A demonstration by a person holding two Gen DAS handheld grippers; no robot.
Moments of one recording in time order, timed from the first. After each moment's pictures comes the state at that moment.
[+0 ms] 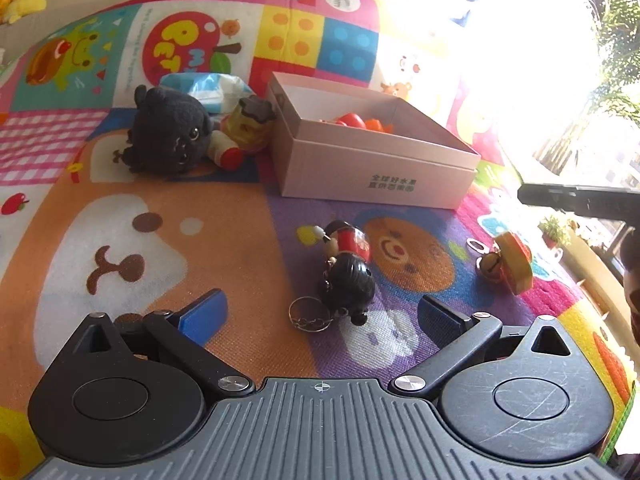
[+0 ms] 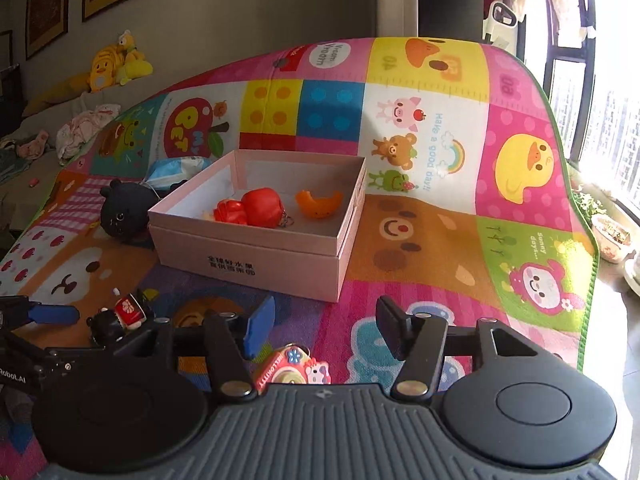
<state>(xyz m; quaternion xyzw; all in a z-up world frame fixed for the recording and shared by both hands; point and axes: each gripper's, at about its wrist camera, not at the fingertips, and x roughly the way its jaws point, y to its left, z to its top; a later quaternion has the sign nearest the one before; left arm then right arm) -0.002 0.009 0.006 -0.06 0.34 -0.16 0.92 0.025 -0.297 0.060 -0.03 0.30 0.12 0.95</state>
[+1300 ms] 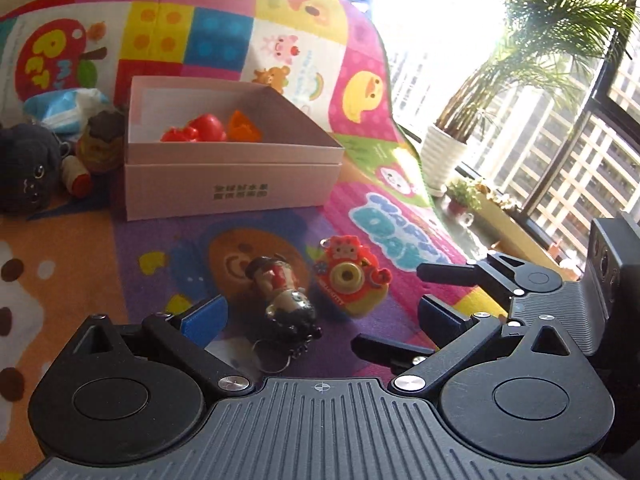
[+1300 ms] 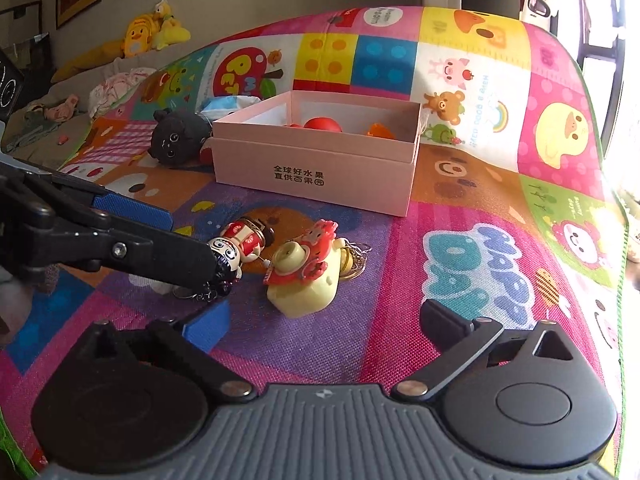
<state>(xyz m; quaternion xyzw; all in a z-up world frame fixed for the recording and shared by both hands) 0.006 -0.048 0.030 -0.05 0.36 -0.30 0.88 -0.017 -0.267 0.014 -0.06 0.31 0.16 0.93</state>
